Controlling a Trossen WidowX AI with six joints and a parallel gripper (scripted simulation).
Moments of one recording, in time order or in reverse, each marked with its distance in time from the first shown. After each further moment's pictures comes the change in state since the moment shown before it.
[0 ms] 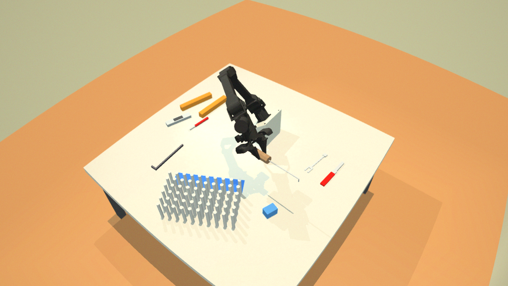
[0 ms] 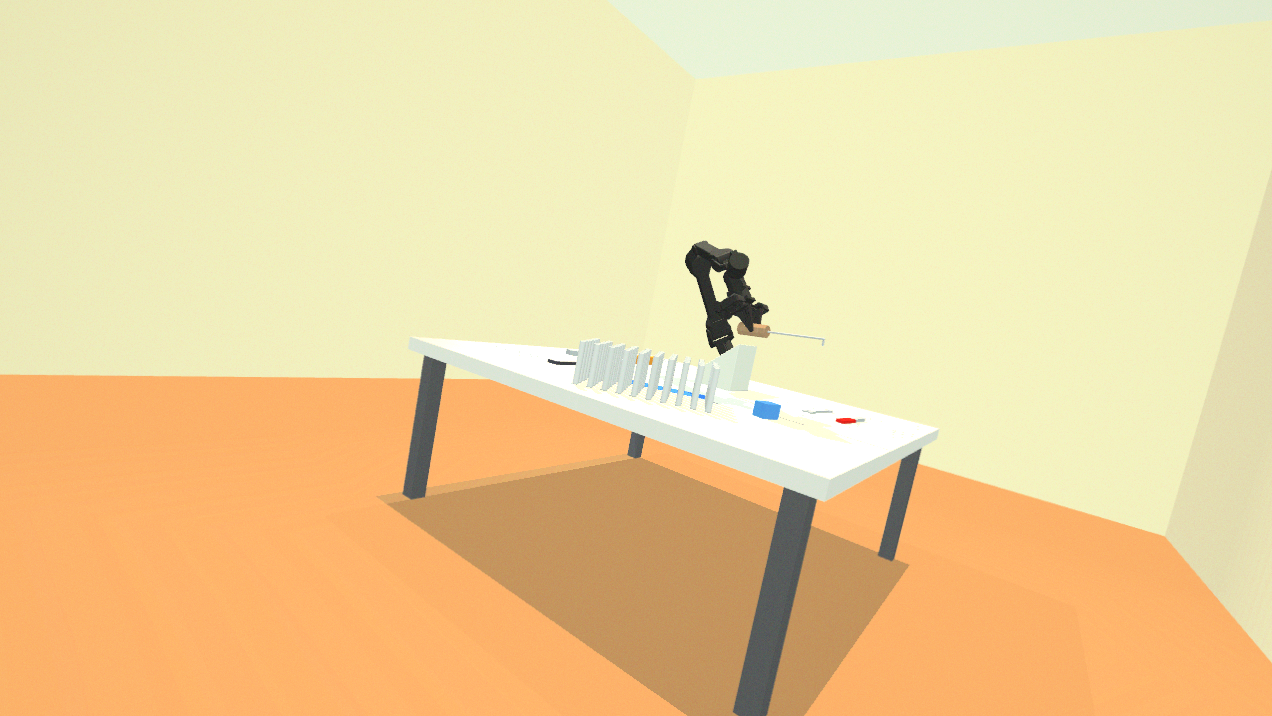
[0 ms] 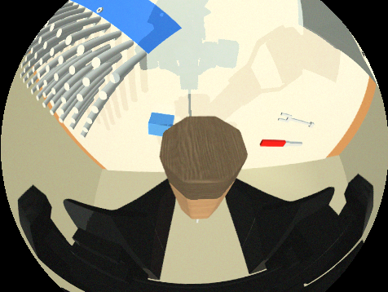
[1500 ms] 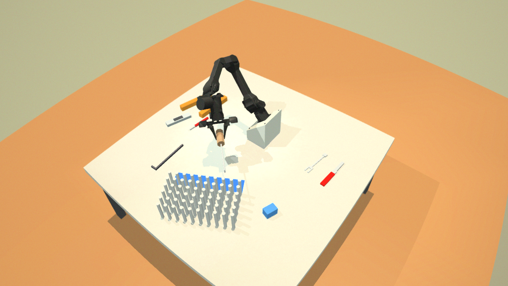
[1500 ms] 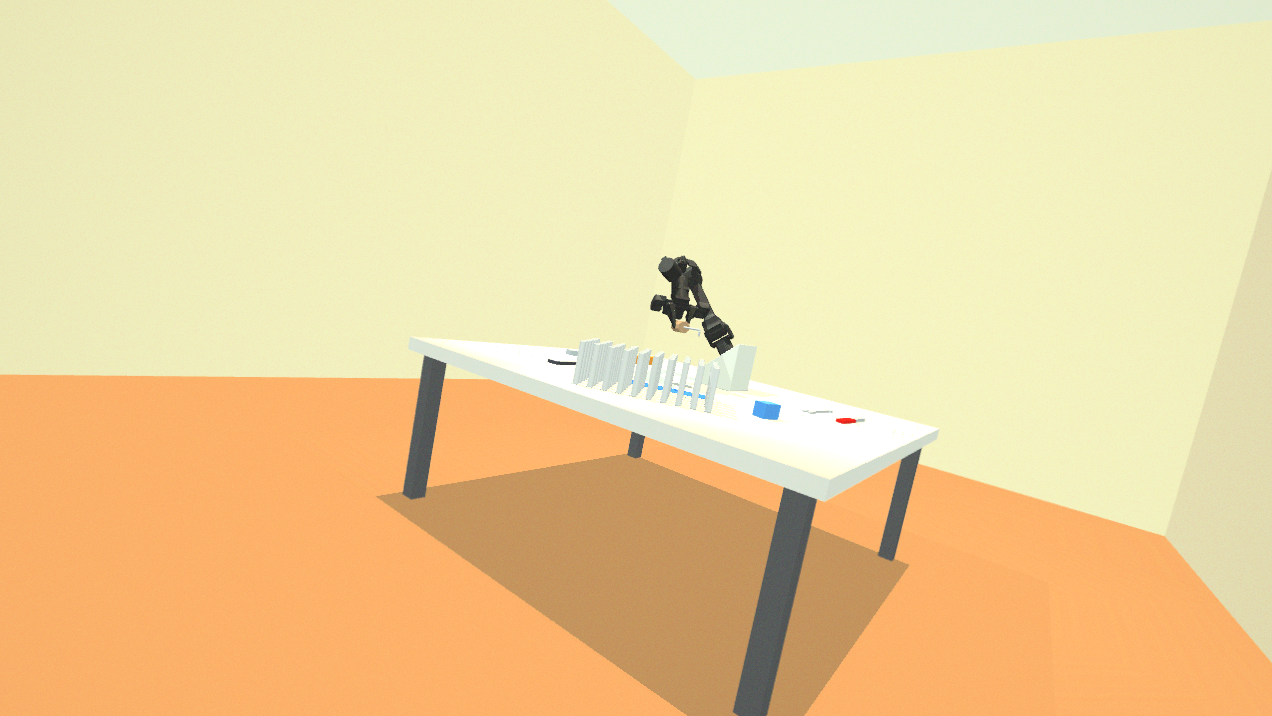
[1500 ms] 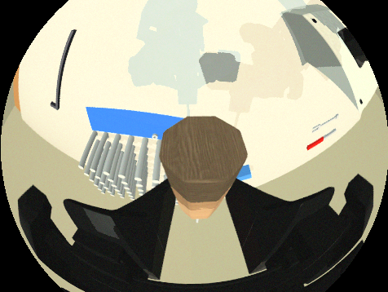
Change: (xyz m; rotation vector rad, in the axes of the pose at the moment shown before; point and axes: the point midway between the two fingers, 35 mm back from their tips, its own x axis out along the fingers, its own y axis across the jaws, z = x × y) arm -0.122 0.018 0.213 0.557 -0.050 0.341
